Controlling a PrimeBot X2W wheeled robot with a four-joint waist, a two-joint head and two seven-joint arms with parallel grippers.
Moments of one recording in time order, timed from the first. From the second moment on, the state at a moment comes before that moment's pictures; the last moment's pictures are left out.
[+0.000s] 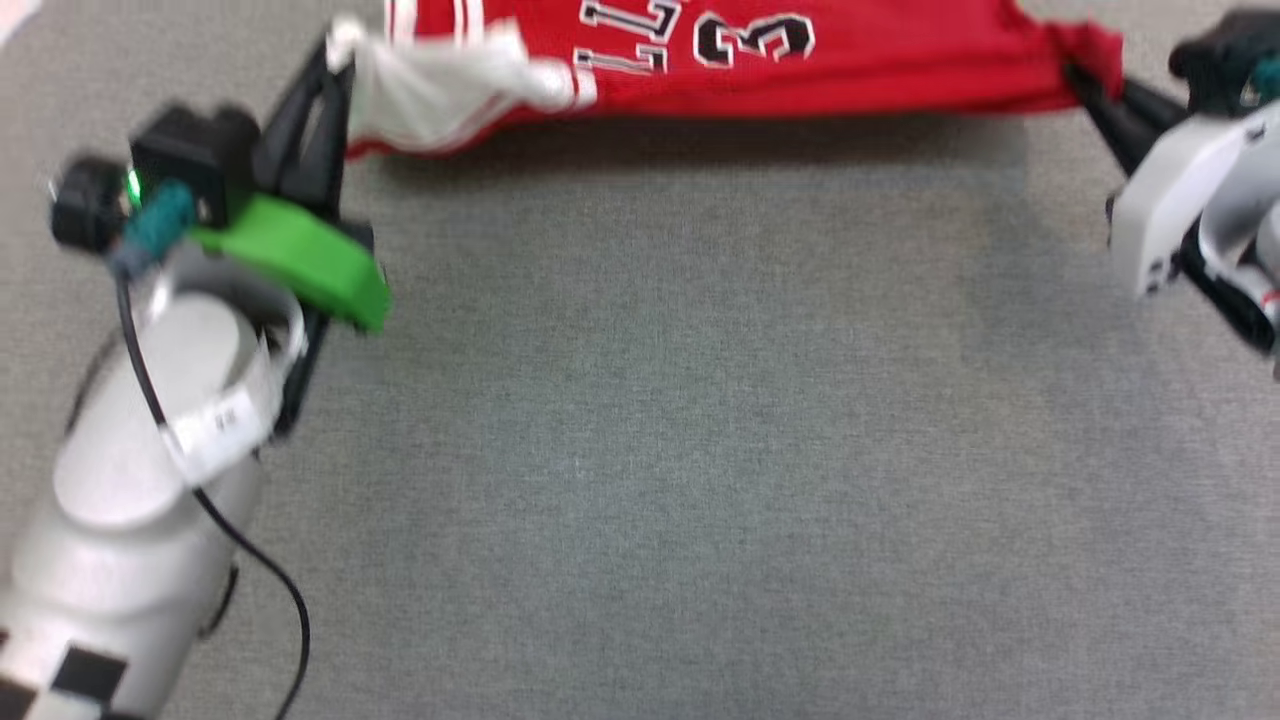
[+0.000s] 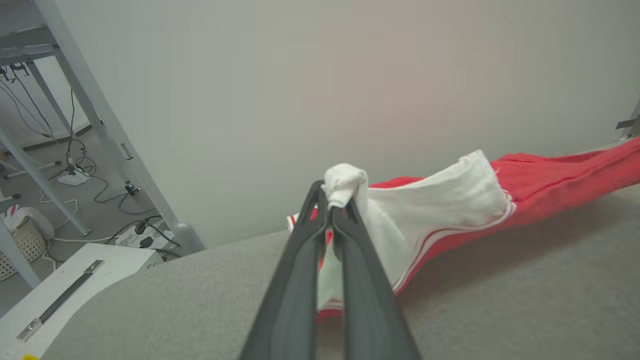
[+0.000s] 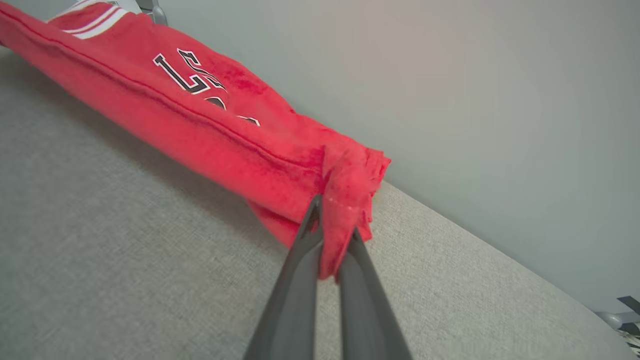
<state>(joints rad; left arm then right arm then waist) -0.78 0.48 -0.52 0.37 -0.52 0.00 -0.26 -1.11 -0.60 1.03 0.72 0.78 0.13 -0.17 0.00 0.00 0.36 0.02</state>
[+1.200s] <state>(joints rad) 0.15 0.58 -0.64 -0.06 -0.69 0.25 -0.11 -0.10 -0.79 0.69 0.28 0.80 0.13 -0.03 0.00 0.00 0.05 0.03</state>
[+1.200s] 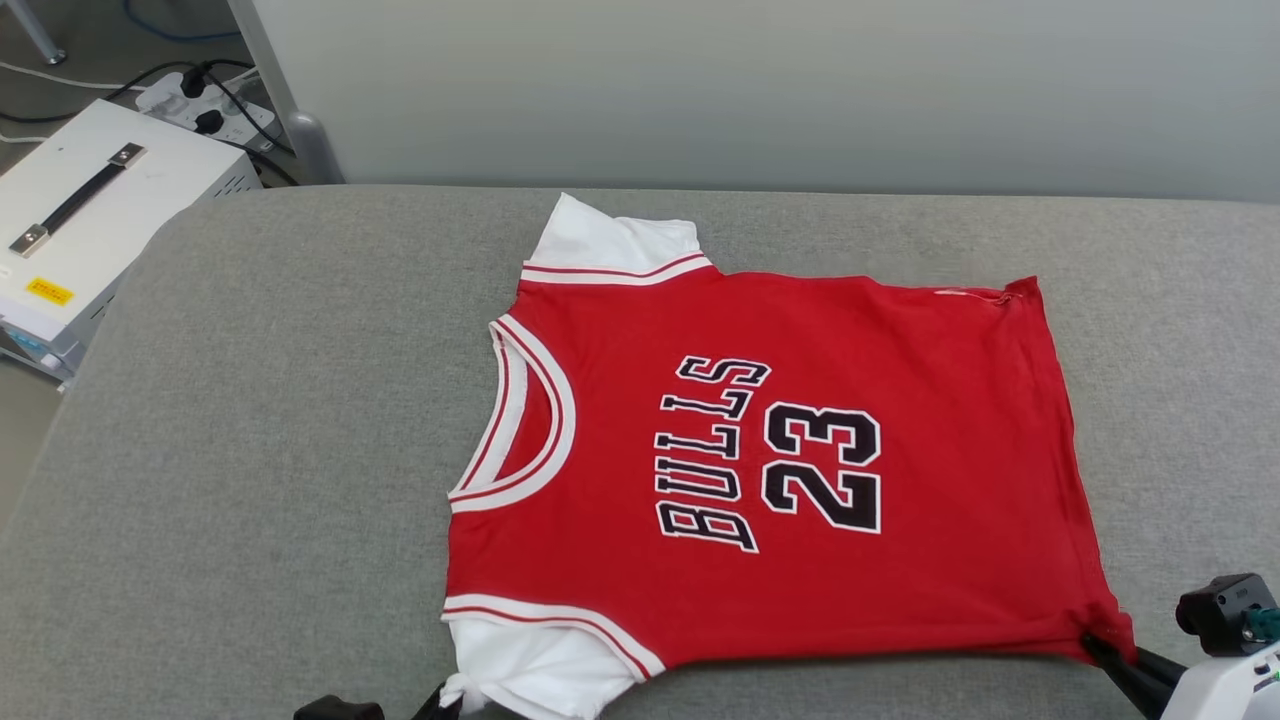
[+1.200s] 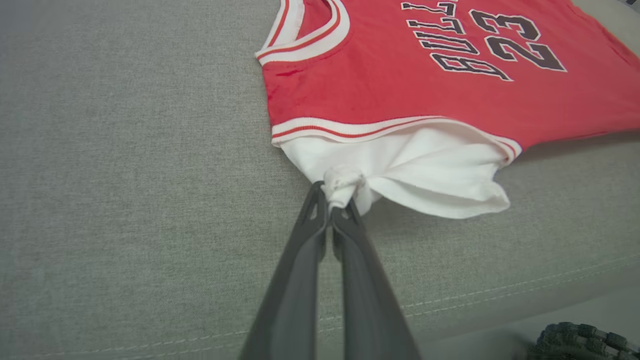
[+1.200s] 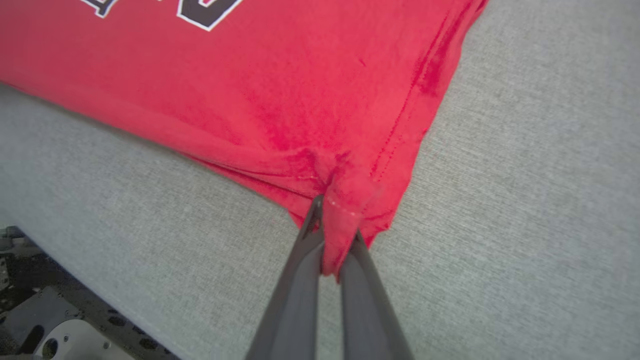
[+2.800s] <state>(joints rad) -0.61 0.43 -0.71 0.69 -0.56 -0.10 -0.20 -0.39 -0.60 0.47 0.32 0.67 0.13 0.18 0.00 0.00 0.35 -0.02</state>
